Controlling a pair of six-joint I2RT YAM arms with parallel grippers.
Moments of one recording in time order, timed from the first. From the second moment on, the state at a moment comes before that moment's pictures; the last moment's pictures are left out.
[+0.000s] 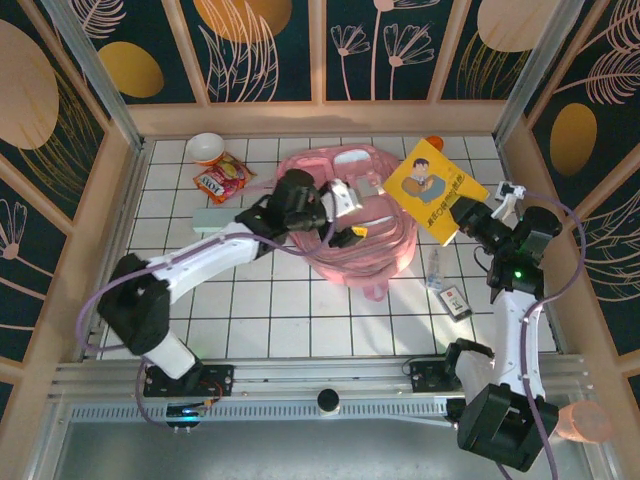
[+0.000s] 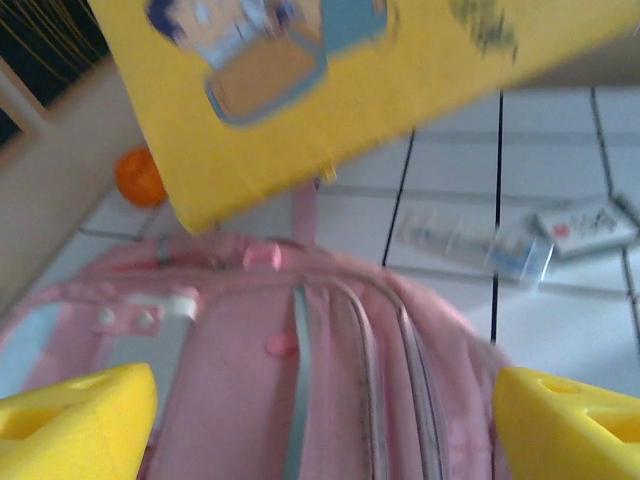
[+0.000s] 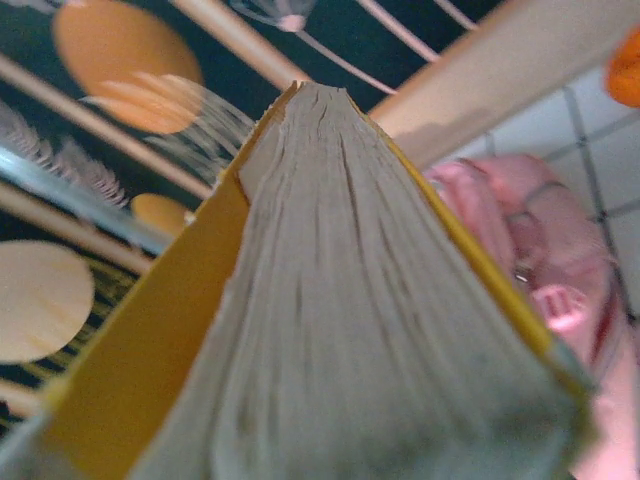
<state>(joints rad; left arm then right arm) -0.78 1.66 1.21 -0.02 0.37 0.40 -0.32 0.84 0.64 -0.05 -0.84 0.67</state>
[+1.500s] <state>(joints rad) -0.80 1.70 1.07 0.01 0.10 0.26 -0.29 0.84 0.70 -0.42 -0.72 0.62</state>
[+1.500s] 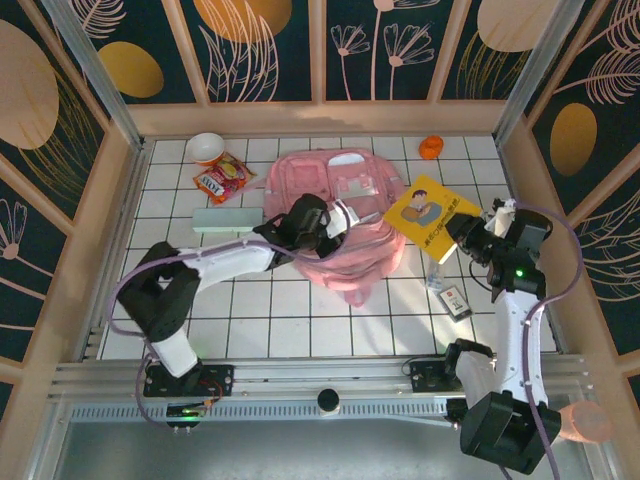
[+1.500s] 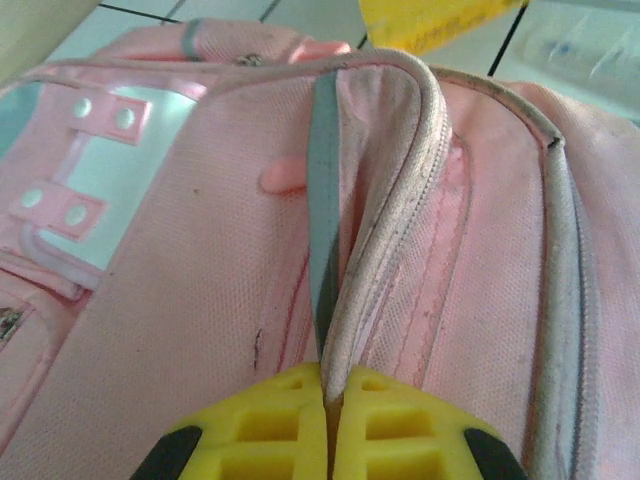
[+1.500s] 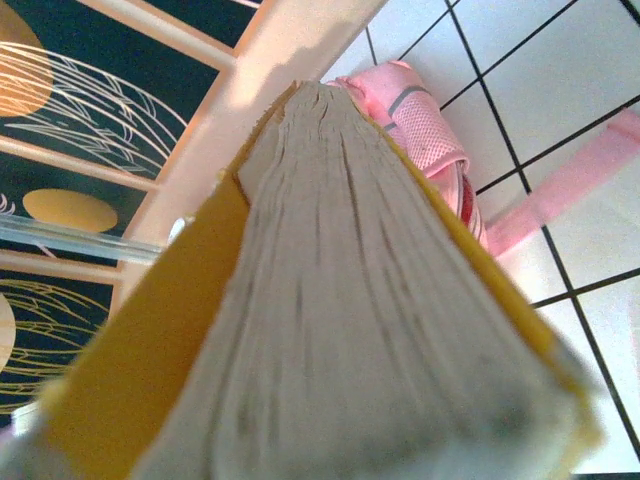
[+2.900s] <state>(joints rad) -0.64 1.69 1.40 -0.08 0.19 -0.27 0.40 0.88 0.35 0.21 -0.19 1.35</state>
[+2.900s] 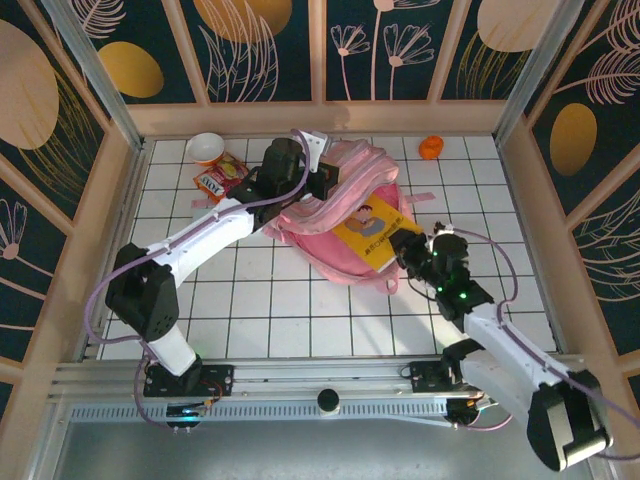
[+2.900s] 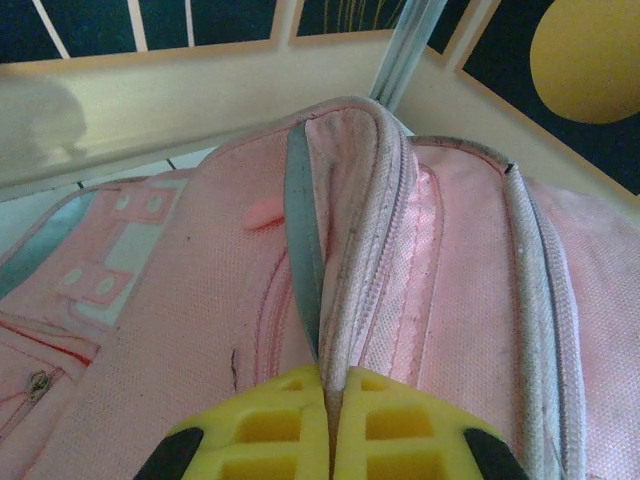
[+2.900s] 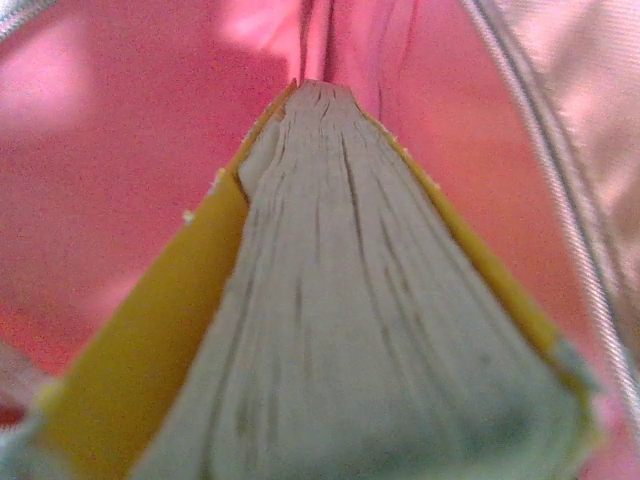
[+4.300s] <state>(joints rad) -0.61 1.72 1.46 -0.10 0.26 -0.28 0.44 1.68 0.71 0.48 -0.05 1.42</state>
